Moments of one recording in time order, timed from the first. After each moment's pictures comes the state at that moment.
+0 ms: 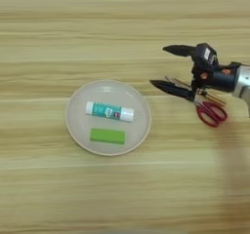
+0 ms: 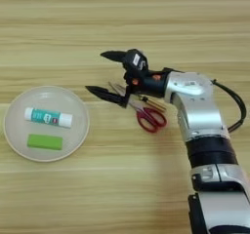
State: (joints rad) arm -0.47 -0.53 -0.04 0.38 0.20 -0.06 1.17
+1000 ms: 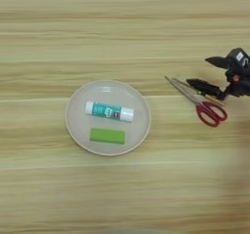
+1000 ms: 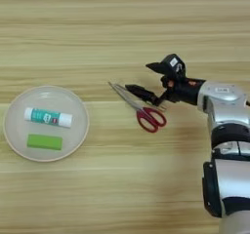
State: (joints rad) arm -0.66 -0.63 -0.10 1.06 0.11 -0.20 1.10
